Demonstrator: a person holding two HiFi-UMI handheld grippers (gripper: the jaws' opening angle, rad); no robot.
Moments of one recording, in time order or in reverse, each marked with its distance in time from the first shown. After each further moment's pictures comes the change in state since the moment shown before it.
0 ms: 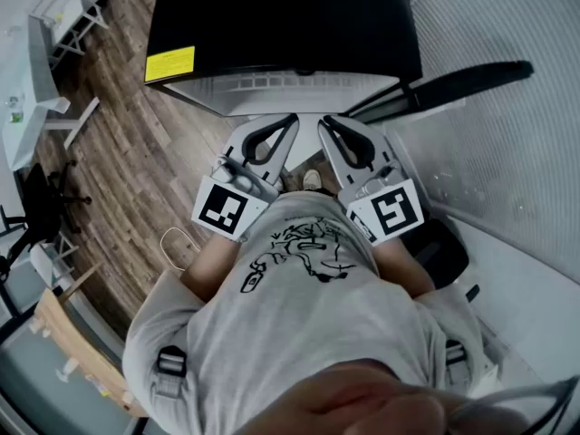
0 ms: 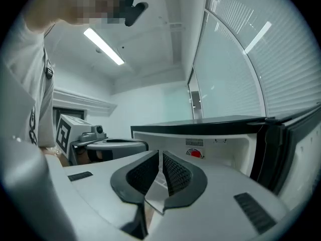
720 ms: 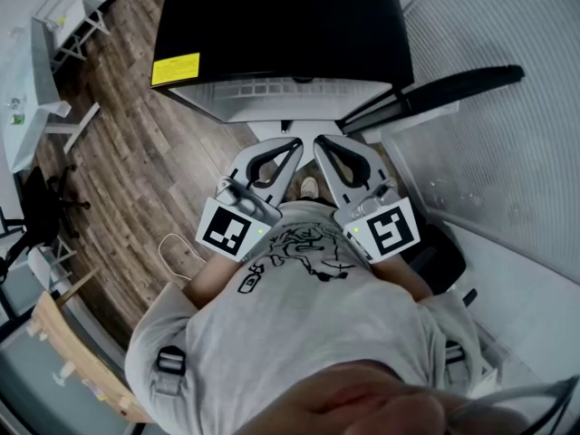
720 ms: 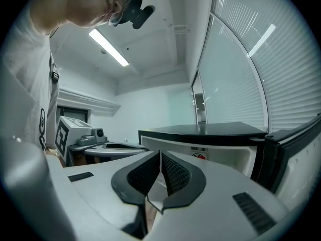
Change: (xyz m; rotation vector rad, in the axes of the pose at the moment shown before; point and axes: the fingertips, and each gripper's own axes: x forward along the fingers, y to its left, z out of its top) left arm -0.018 -0.030 0.008 -0.017 0.015 -0.023; right arm -0.016 0.025 0.019 -0.026 -0.006 0.026
